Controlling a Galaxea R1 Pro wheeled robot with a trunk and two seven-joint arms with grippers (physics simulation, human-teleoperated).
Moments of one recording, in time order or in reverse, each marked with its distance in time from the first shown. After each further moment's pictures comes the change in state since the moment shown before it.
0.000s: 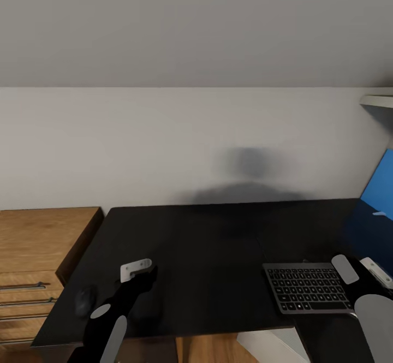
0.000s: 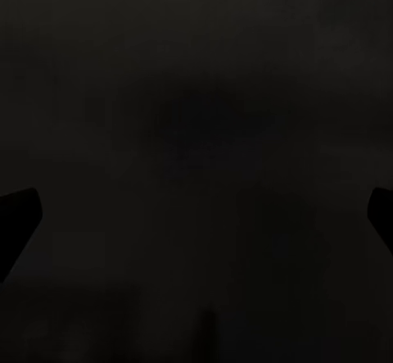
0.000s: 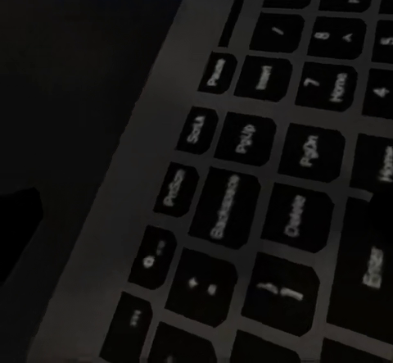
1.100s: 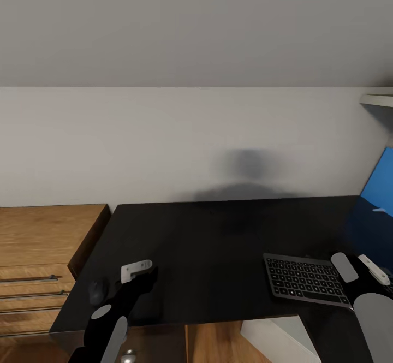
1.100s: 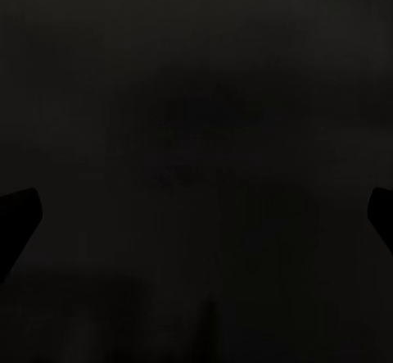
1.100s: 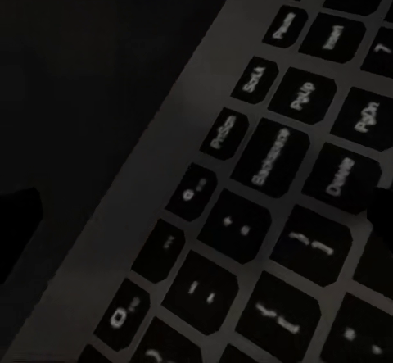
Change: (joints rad) left arm 0.000 -0.001 -0.003 0.010 -0.002 -0.001 -0.001; right arm 0.000 0.006 -0.001 -0.028 0.003 0.078 0.011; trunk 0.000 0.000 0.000
